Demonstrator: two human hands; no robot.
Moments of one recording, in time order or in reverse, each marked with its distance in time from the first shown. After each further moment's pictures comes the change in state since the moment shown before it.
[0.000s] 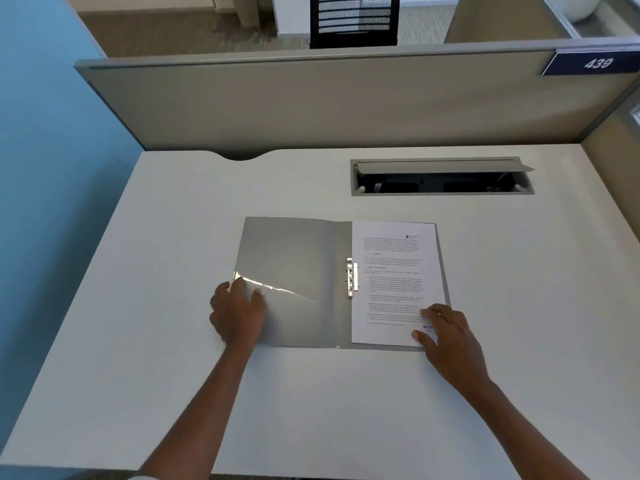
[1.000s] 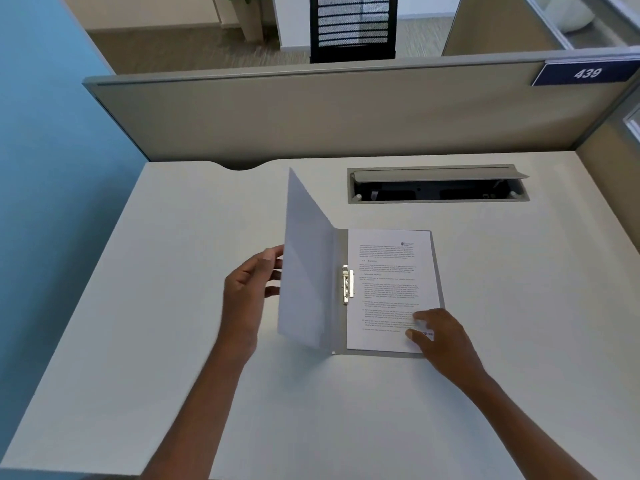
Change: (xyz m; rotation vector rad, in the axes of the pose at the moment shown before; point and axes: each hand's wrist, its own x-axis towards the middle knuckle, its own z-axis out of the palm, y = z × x) left_hand -0.058 0.085 -0.090 -1.037 -0.311 0.183; right_hand 0.013 -0.012 -0.024 0.267 -0.108 0.090
